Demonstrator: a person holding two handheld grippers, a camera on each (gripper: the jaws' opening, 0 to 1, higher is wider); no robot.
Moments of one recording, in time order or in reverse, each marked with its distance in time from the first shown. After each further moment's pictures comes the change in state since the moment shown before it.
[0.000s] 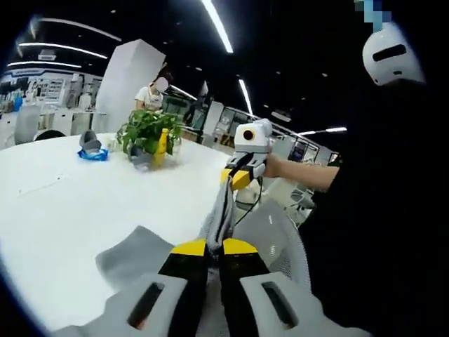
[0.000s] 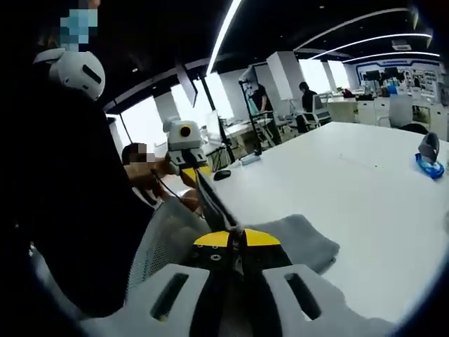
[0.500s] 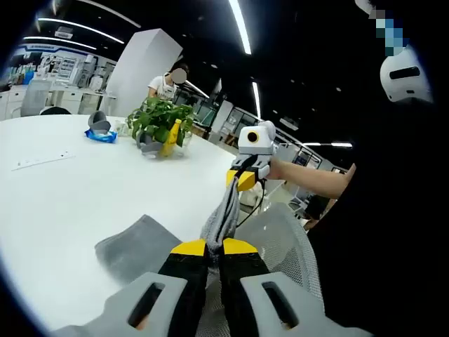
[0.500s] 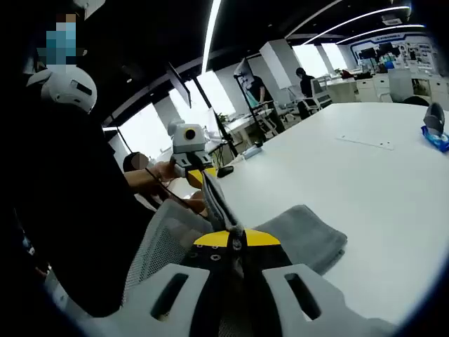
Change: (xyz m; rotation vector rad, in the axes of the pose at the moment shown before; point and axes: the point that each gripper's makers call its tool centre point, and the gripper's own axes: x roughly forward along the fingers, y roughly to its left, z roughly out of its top) left arm 0.009 0.031 -0.011 -0.126 0.014 -0.017; right arm 0.009 -0.028 -0.009 0.134 0.014 0.060
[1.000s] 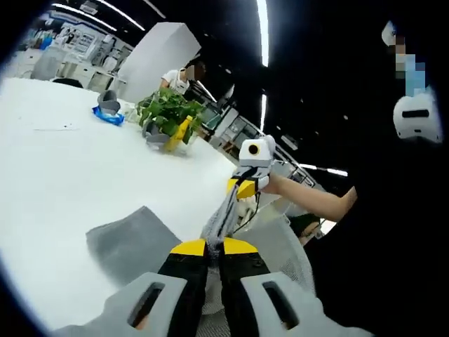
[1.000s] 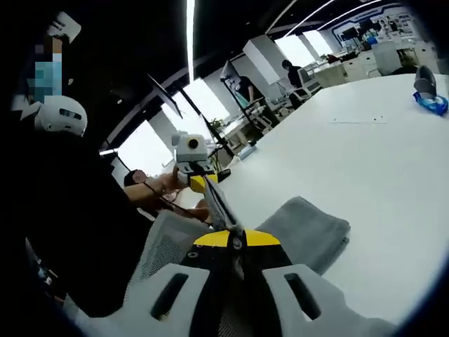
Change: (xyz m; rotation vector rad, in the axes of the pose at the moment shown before) left arm 0.009 0.031 0.002 -0.242 -0.077 -0.064; right arm 0.003 -0.032 -0.001 0.173 -0.049 0.026
